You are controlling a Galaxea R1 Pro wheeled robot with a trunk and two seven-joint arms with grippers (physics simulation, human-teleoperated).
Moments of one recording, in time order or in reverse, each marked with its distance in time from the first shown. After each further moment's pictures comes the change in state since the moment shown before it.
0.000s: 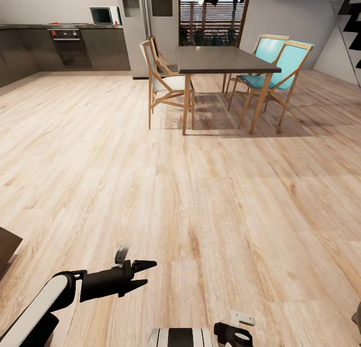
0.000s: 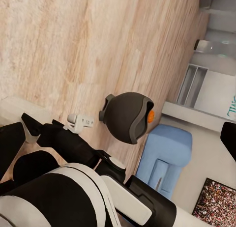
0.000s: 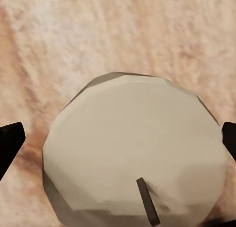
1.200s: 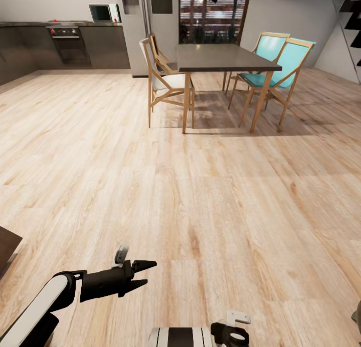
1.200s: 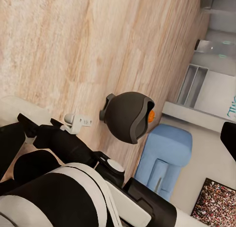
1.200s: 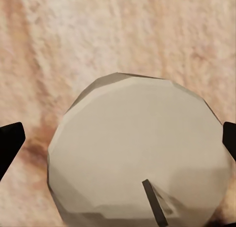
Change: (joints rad) left arm 0.000 0.000 0.000 0.000 0.000 0.000 0.000; right arm -0.001 0.021 0.005 0.003 0.053 0.003 -0.013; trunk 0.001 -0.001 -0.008
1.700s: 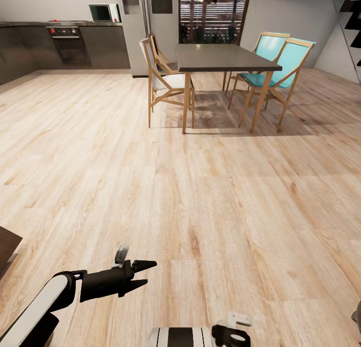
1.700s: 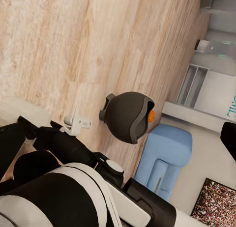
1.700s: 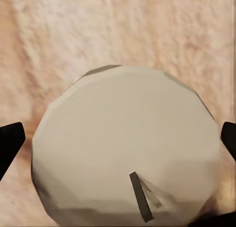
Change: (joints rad) left arm 0.000 0.000 0.000 0.000 0.000 0.000 0.000; right arm 0.000 0.000 0.000 0.010 -0.011 0.009 -0.015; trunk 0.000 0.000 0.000
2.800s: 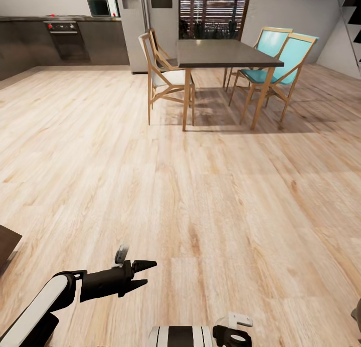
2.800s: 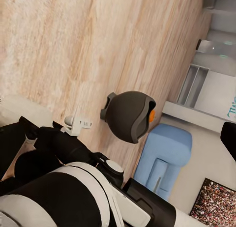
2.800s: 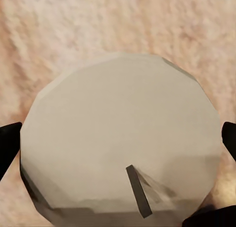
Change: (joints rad) left arm 0.000 0.000 0.000 0.000 -0.001 0.000 0.000; right arm 0.000 0.000 0.000 0.003 0.001 -0.003 -0.016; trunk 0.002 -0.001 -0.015
